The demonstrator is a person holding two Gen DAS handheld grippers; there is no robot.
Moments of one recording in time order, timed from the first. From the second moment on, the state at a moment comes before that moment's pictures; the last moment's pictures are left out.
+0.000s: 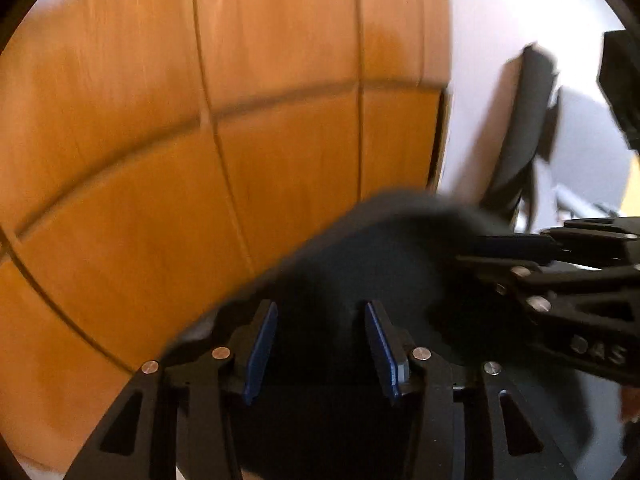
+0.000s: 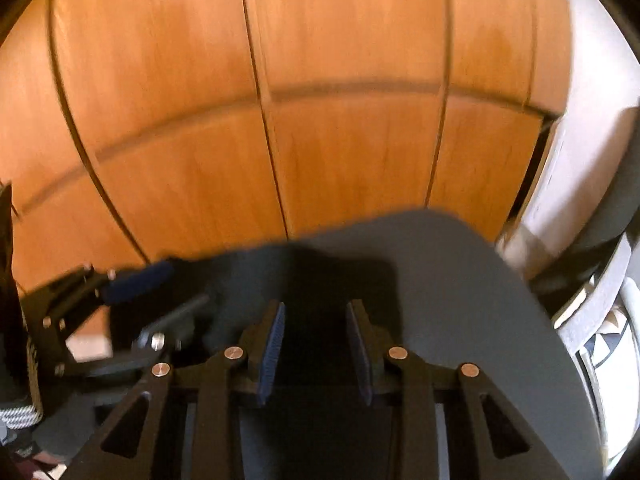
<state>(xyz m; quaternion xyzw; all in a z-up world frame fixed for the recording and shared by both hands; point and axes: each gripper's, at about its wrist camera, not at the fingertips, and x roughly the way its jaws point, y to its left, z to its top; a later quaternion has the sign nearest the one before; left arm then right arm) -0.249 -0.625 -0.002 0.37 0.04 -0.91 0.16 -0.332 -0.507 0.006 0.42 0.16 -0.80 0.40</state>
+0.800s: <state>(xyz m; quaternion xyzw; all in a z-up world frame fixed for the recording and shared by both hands) -0.133 -0.557 -0.046 0.34 -0.05 -0.93 0.13 -0.181 -0.393 -0.061 0.42 0.15 -0.83 0.34</state>
